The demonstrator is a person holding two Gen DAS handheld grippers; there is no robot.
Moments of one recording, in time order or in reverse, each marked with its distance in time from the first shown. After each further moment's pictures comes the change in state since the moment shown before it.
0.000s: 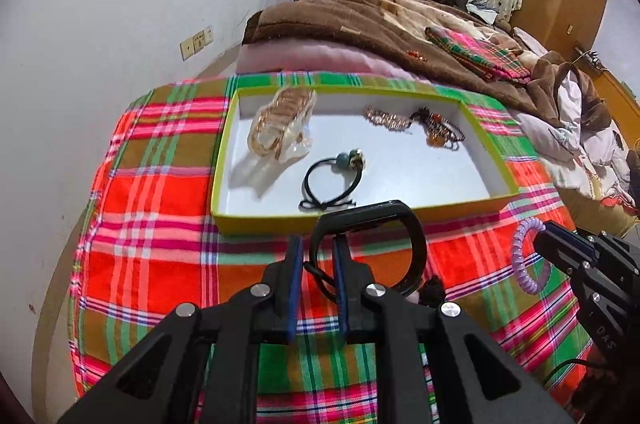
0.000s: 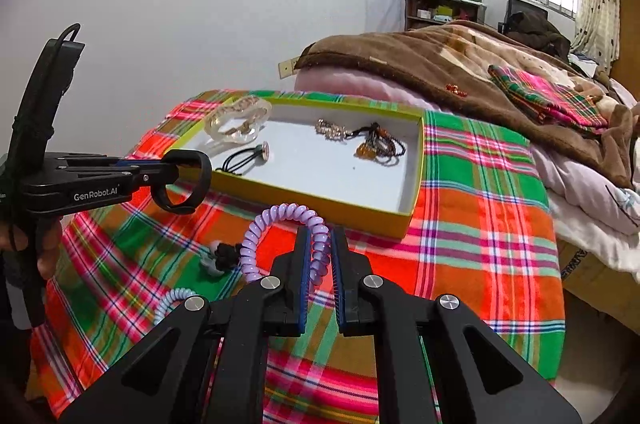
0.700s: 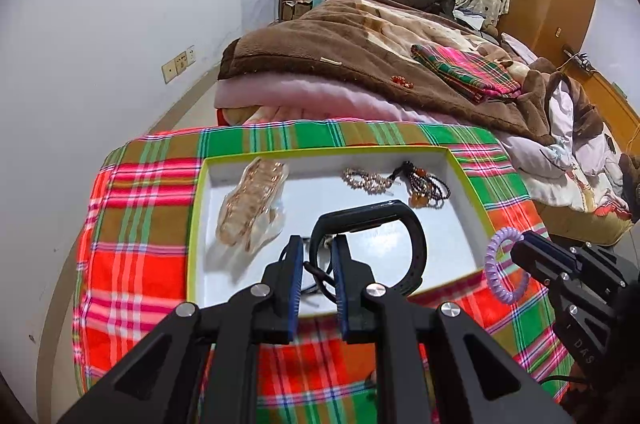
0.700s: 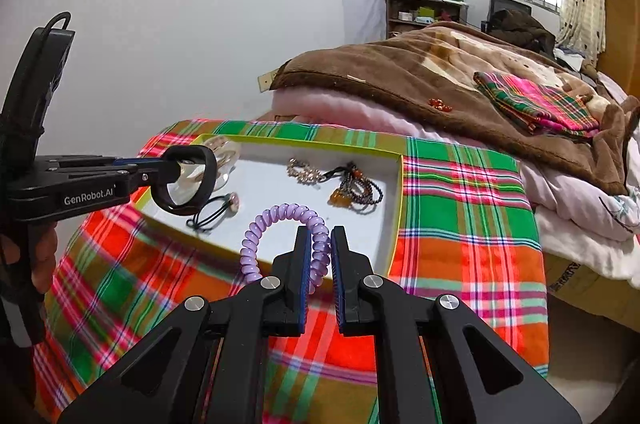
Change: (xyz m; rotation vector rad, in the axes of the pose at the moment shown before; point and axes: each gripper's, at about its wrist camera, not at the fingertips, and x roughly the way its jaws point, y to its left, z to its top) left arm 0.015 -0.017 0.061 0.035 -0.025 -0.037; right arm 0.026 -0.023 0.047 0.063 -0.006 -0.040
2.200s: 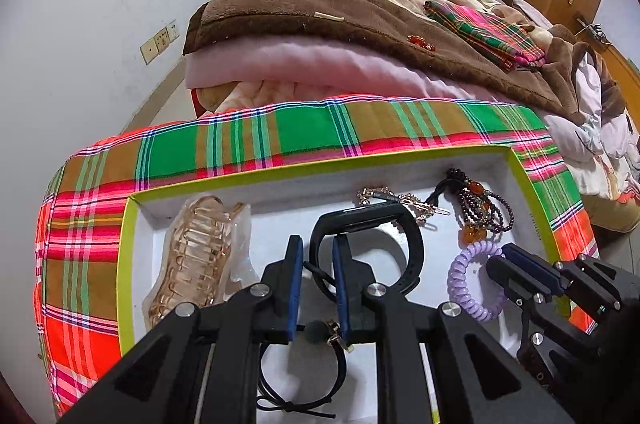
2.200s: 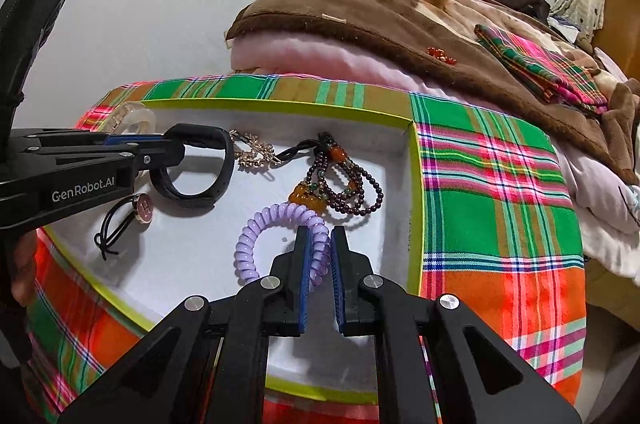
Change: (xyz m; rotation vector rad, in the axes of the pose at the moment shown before) left arm 0.099 -0.005 0.034 0.051 0.135 0.018; right arm 0.100 -0.010 0.007 0.021 0.164 -0.089
